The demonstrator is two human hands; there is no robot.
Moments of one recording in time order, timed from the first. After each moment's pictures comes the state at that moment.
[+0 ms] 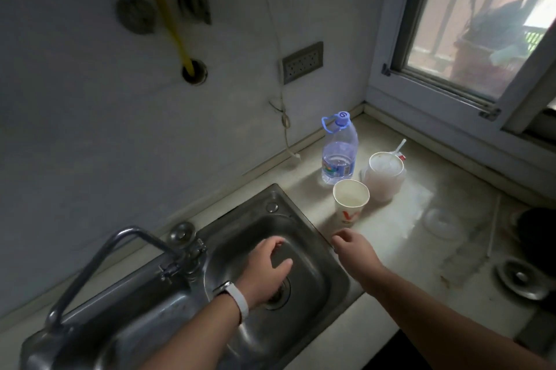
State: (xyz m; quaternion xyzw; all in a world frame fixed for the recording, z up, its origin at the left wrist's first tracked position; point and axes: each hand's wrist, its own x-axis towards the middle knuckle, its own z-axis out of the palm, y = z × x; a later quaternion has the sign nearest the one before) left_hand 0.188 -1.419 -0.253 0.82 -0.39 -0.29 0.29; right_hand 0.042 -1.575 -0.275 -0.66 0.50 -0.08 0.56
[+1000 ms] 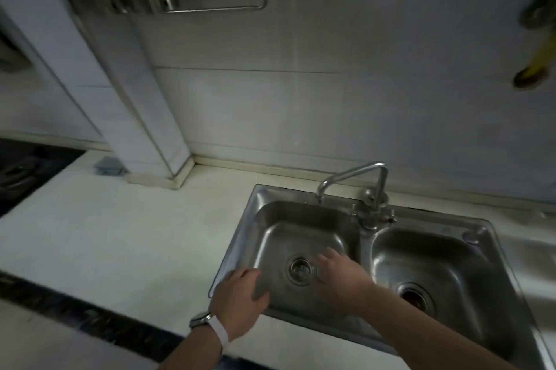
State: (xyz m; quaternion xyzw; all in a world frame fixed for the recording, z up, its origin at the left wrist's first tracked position) left_hand 0.144 -0.989 -0.263 0.98 -0.06 -0.10 0.17; right_hand 0.162 -1.232 -0.228 -0.97 -0.13 0.16 0.17
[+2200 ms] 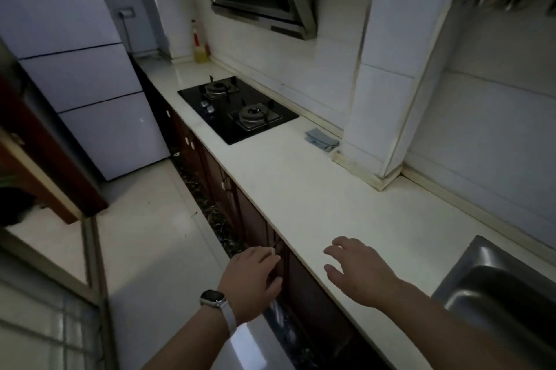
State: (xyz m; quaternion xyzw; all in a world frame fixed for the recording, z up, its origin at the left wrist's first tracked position) left_hand -0.005 -0.597 -0.235 0.99 0.13 0.00 0.10; right_hand 0.154 -0.796 -0.204 -0.88 -0.45 0.13 0.05
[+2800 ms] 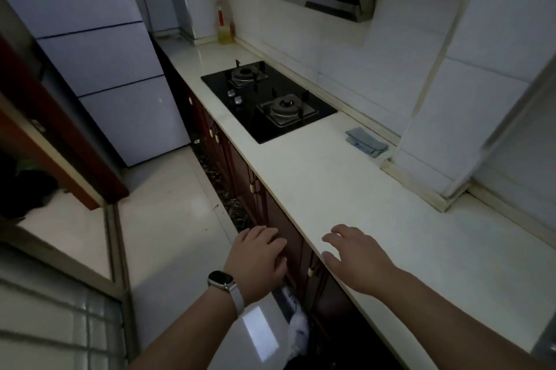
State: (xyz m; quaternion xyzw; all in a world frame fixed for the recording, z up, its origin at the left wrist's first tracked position) left_hand 0.041 -0.446 -0.232 0.98 0.17 0.04 0.03; right_hand 0.201 -0.619 -0.223 -0.87 -0.48 0.11 0.05
